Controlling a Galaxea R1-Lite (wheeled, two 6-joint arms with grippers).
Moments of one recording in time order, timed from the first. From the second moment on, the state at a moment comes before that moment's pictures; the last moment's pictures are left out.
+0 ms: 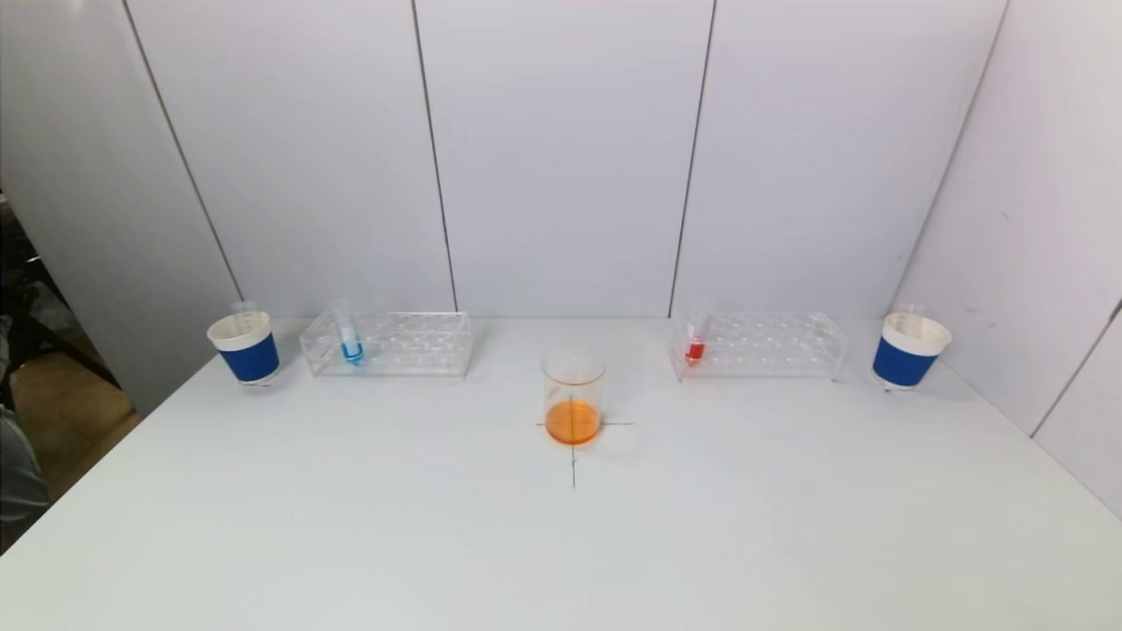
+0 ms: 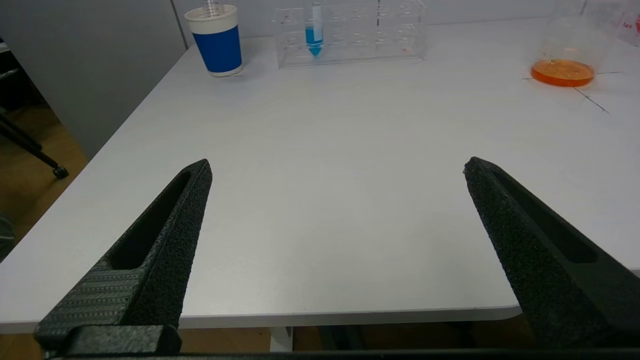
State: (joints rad) left arm 0.00 0.00 0.00 0.00 0.00 0.04; right arm 0.01 0.00 -0.01 -0.03 -0.01 -0.06
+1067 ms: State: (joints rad) left arm 0.00 0.00 0.00 0.00 0.00 0.04; right arm 0.01 0.00 0.00 0.00 0.01 0.00
